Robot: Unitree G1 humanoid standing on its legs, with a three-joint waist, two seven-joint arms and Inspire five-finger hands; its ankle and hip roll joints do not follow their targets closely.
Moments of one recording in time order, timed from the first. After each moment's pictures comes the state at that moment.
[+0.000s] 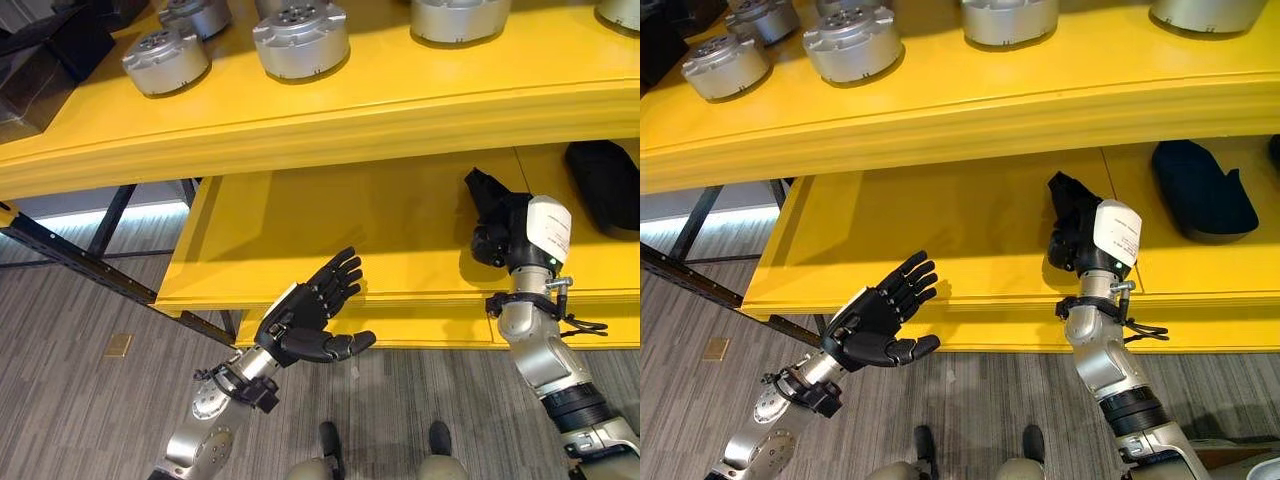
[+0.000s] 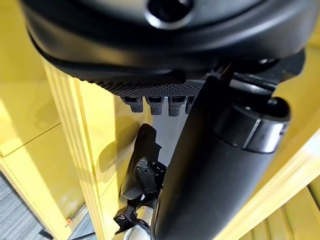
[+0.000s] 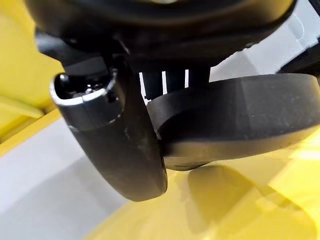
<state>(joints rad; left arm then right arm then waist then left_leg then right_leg) 0.06 0.49 -0.32 -0.08 -0.78 -0.19 -0.42 -0.35 -0.61 0.21 0.17 -0.43 0.27 -0.51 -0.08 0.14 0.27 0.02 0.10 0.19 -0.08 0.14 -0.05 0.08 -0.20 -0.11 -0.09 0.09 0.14</state>
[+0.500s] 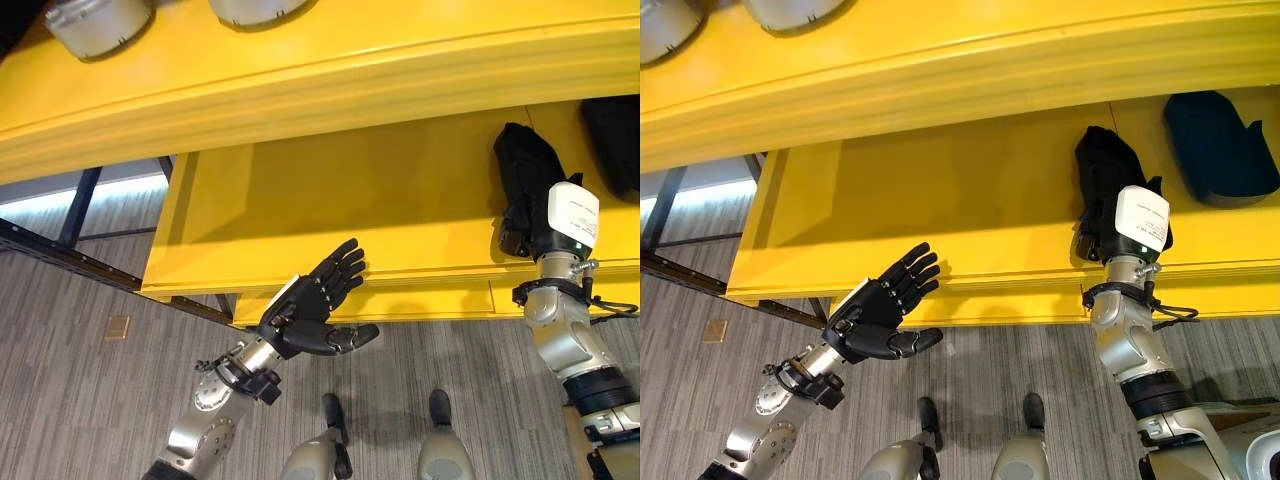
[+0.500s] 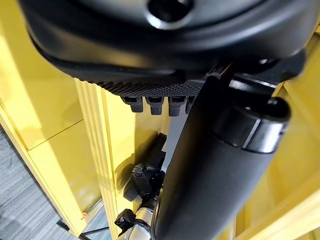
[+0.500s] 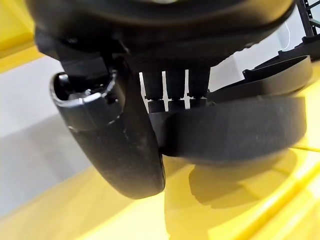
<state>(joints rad) -0.01 0.50 -0.33 -0.09 -0.78 -0.19 -0.40 -0.47 -0.68 0.20 0.25 -0.47 0.29 -0.45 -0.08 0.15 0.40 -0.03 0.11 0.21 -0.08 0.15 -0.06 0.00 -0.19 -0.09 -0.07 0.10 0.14</state>
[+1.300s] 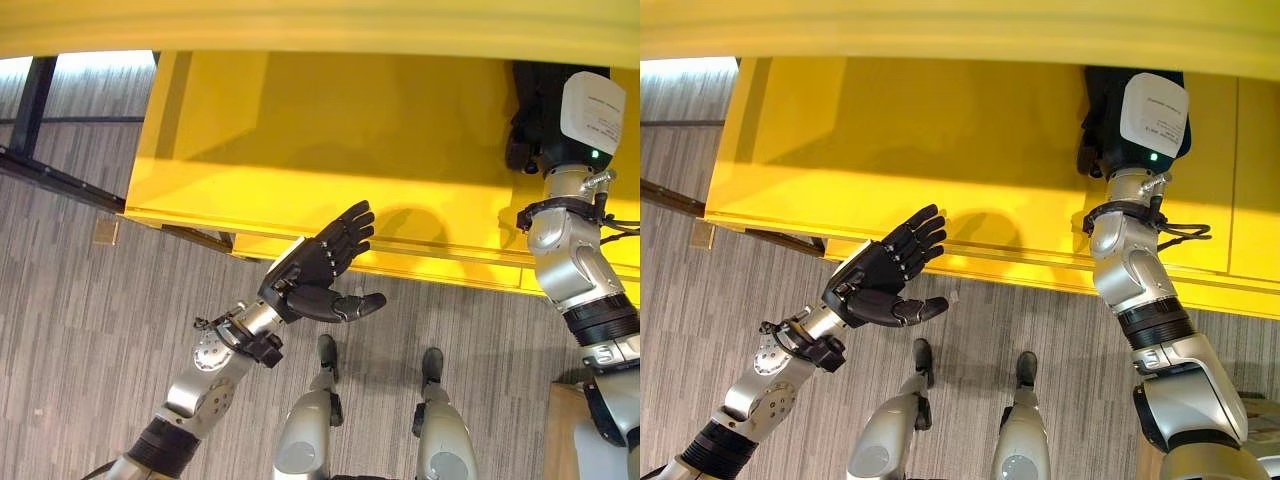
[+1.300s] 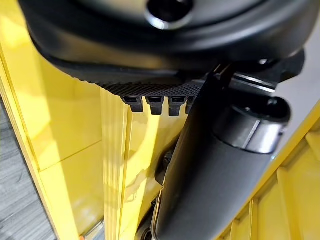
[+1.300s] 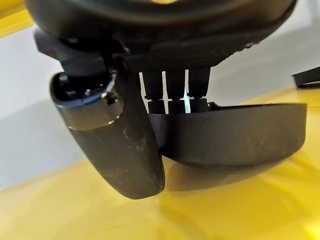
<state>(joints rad) -0.18 0.57 -0.33 -0.09 -0.78 -0.15 -0.36 -0.83 -0.72 0.32 0.37 -0.51 0.34 -0.45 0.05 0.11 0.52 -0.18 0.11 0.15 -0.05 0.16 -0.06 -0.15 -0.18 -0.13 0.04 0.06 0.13</state>
